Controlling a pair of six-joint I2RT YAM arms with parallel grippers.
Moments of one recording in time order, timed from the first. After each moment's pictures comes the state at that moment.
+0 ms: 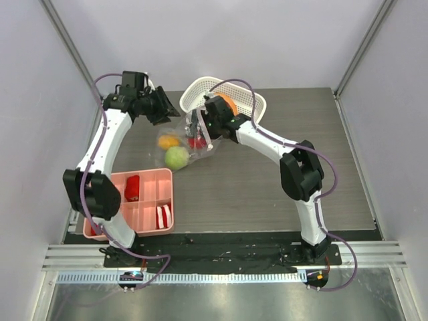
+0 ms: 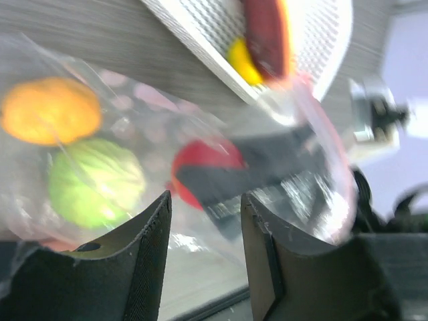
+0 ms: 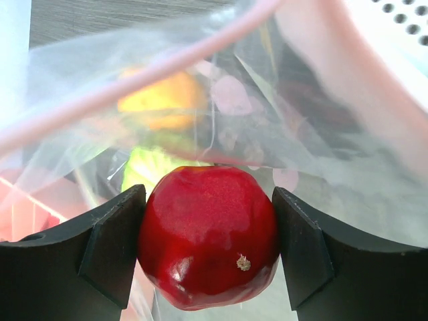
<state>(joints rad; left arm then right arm) -0.16 1.74 1.75 -0.80 0.33 -0.60 0.68 2.10 1.78 -0.35 -0.09 0.59</state>
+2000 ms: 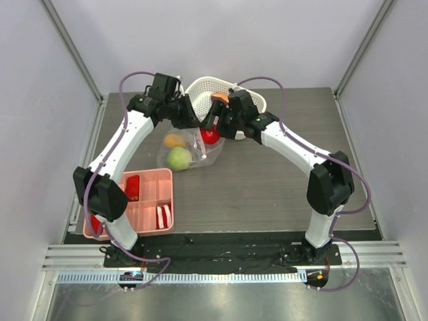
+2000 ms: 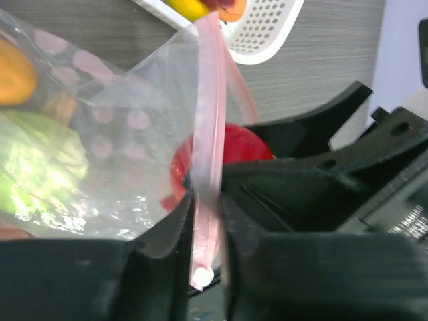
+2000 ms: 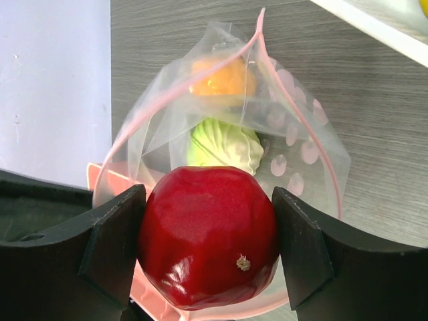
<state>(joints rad) -0.40 1.72 1.78 -0.85 0.27 -0.62 0.60 1.81 1.58 -0.35 -0.18 0.82</state>
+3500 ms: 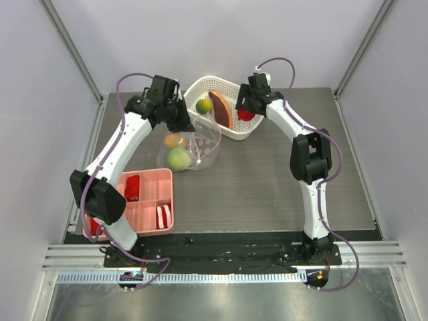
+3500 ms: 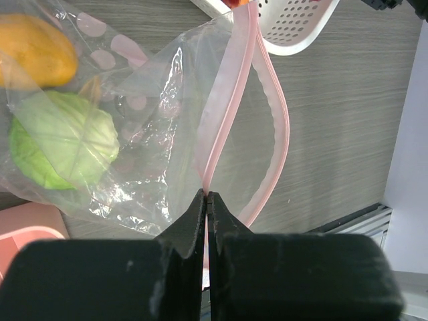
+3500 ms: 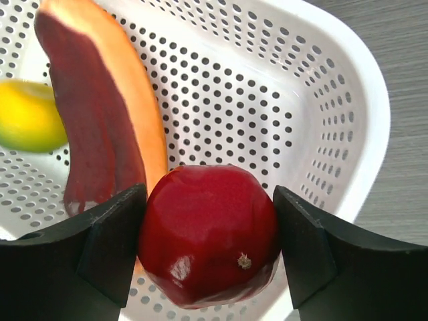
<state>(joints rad) -0.40 1.70 1.77 -0.92 0.19 -0.58 0.33 2.25 2.01 -0.46 0.14 0.44</state>
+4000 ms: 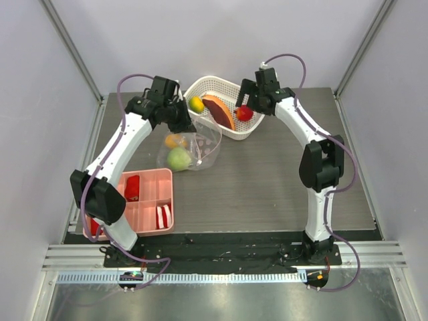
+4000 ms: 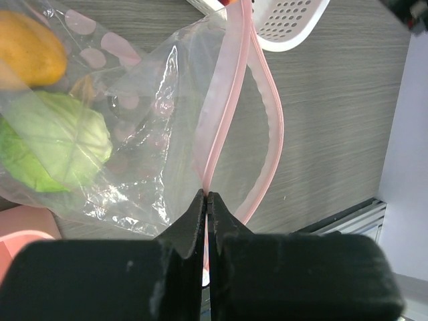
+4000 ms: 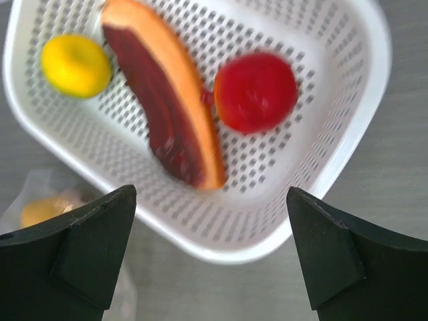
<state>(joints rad) -0.40 1.70 1.76 -0.91 0.22 -0.58 0.33 2.12 1.98 -0.57 0.10 0.47</state>
